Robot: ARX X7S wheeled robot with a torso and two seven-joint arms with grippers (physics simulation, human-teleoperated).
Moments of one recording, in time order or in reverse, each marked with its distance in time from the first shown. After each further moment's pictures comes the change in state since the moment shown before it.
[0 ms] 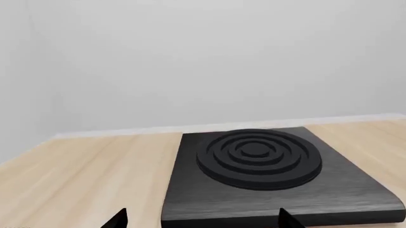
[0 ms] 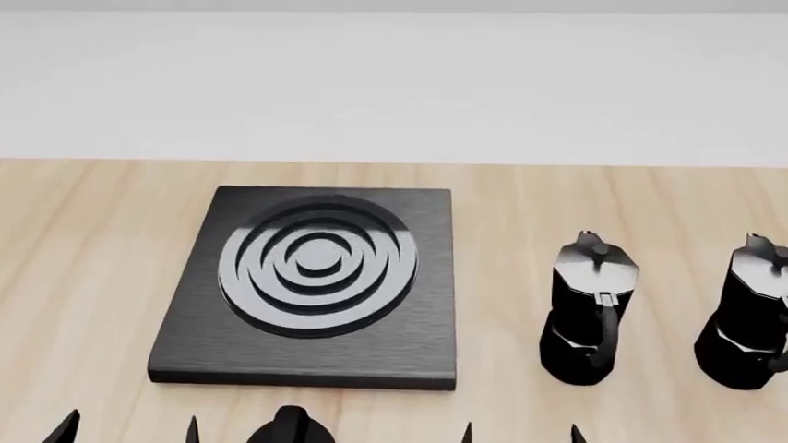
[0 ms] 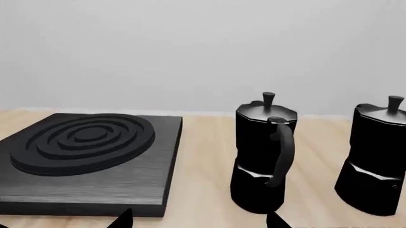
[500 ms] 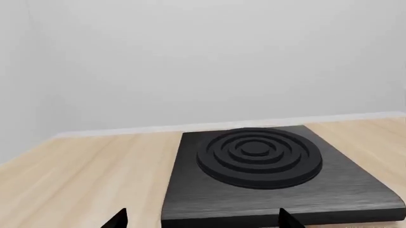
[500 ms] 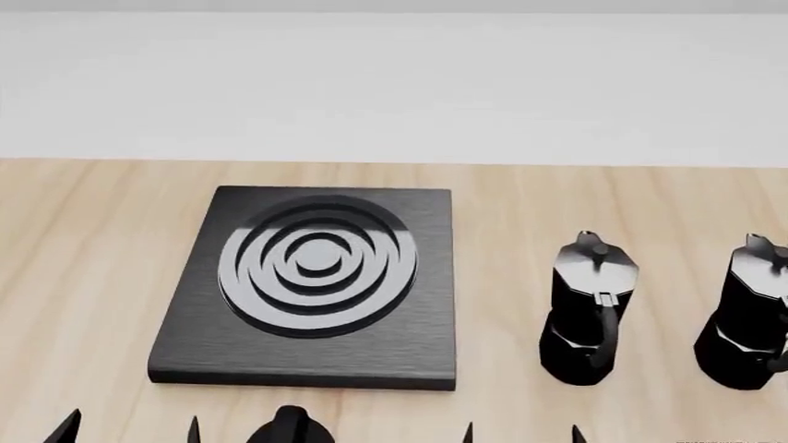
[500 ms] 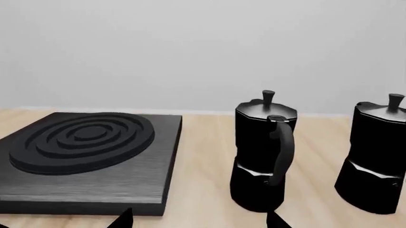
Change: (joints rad) left arm -0.005 -0.009 0.014 0.005 -0.006 -0.012 -0.014; right arm 0.005 0.008 -0.008 0.009 0.012 -0.003 0.005
